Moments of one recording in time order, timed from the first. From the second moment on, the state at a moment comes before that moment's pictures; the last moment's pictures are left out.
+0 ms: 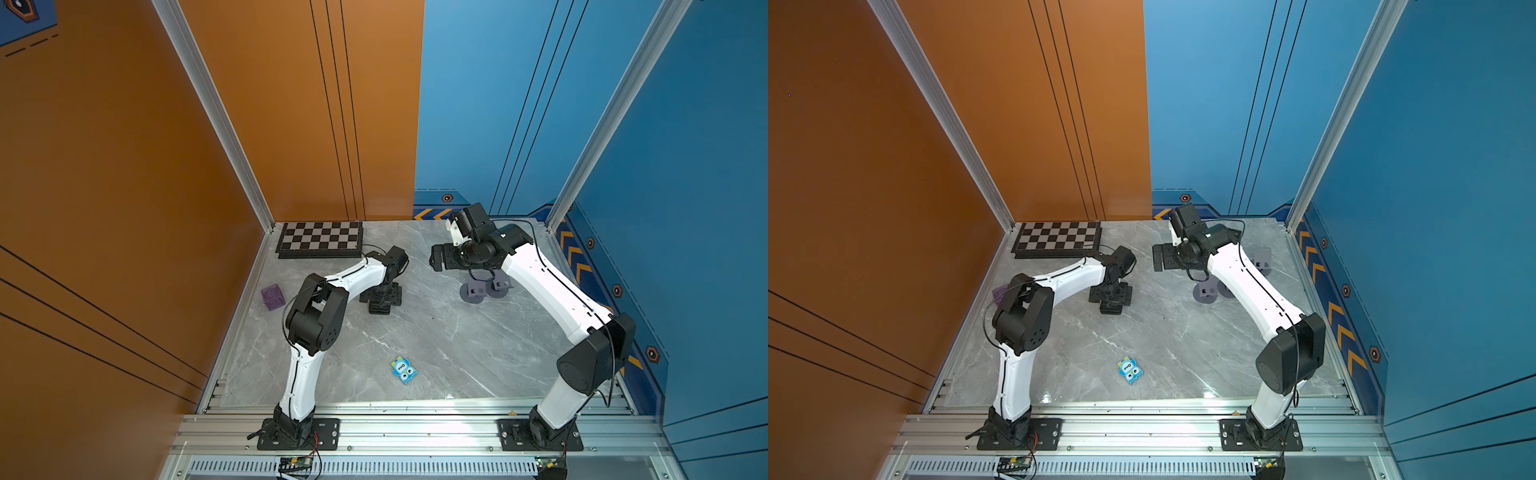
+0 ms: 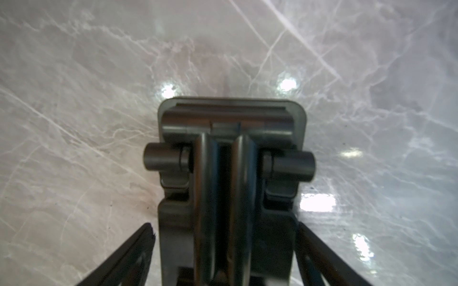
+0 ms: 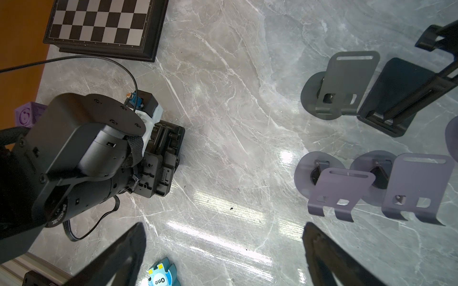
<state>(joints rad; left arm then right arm) -0.53 2.11 1.60 -0.93 -0.17 -0.49 0.51 1.72 1.77 -1.01 -0.04 0.35</state>
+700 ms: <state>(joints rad) -0.53 2.04 1.60 -0.94 -0.17 -0.47 0.51 1.72 1.77 -1.01 -0.04 0.35</state>
